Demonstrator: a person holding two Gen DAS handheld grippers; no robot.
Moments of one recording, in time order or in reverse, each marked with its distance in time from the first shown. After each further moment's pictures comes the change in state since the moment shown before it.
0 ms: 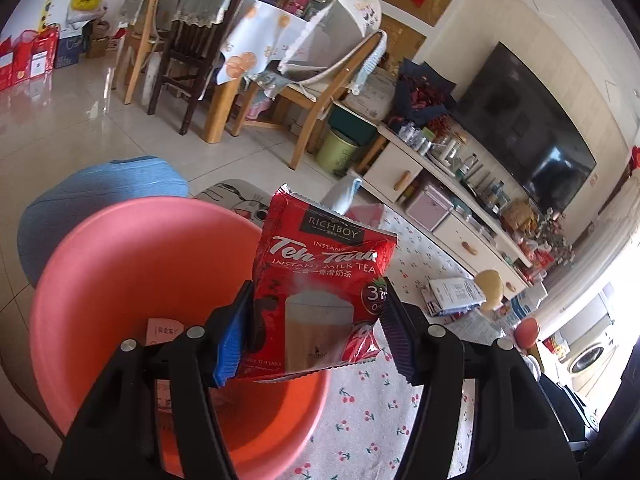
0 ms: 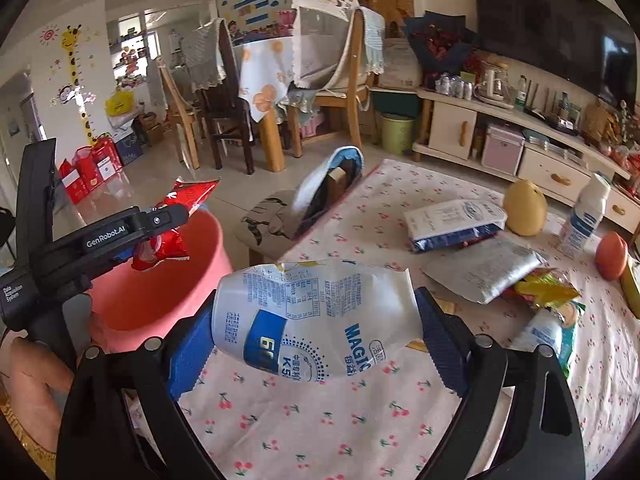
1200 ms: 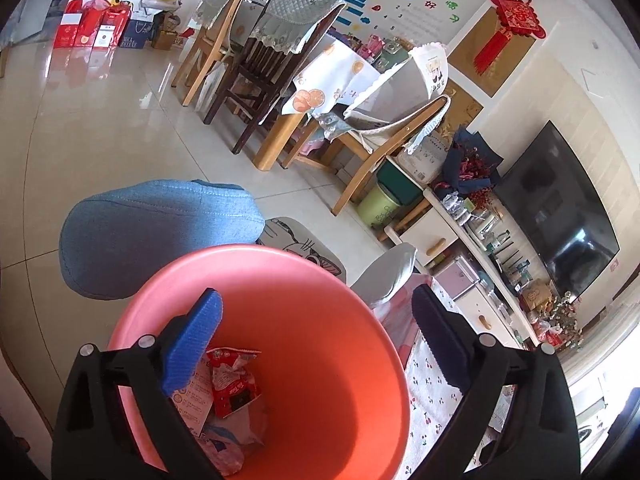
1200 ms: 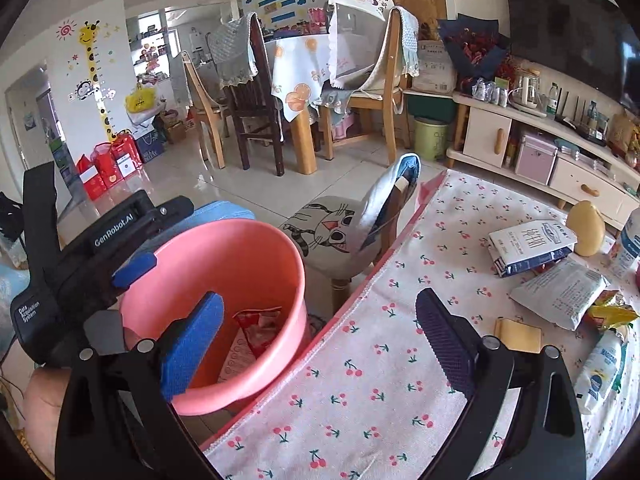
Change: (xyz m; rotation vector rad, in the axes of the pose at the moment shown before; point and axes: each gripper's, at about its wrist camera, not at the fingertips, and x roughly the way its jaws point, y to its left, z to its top) left arm -0.009 0.073 0.023 -0.193 -0.172 0.081; right arm 0.038 0.057 0.007 -0.003 -0.006 0.031
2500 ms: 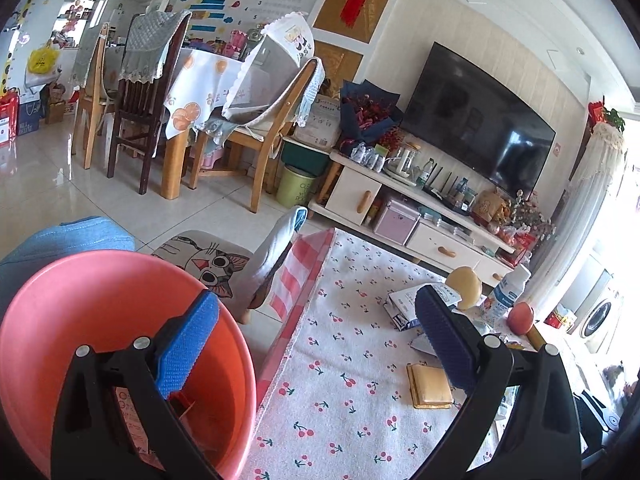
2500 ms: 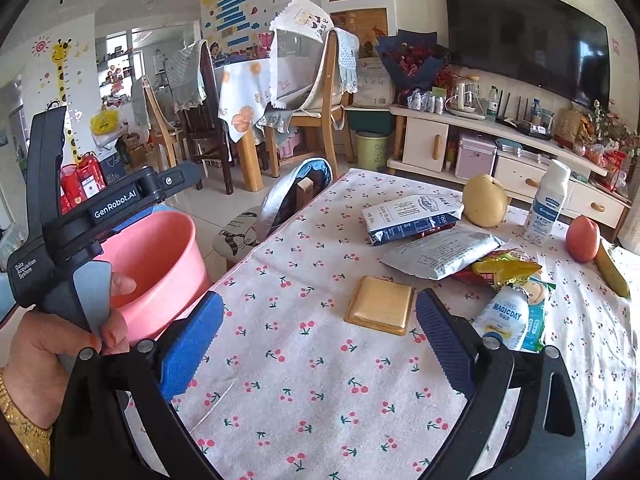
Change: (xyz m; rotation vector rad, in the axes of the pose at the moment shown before) left arm -0.001 -0.126 -0.069 0.397 0.041 -0.222; right arm -0.082 -0.103 -0.059 0.071 -0.093 -0.142
